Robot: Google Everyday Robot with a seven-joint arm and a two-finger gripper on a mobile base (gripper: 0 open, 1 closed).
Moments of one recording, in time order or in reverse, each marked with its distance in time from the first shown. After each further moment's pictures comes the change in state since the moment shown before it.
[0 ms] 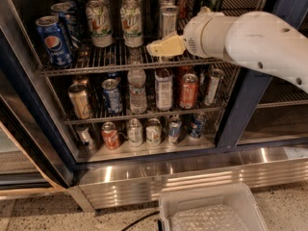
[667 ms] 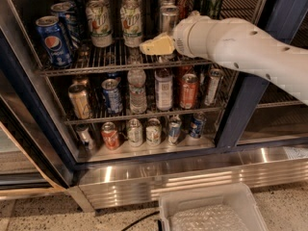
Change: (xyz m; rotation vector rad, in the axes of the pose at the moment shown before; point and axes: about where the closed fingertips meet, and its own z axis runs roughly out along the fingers) arm 0.006 0.006 0.044 0.007 -0.004 0.037
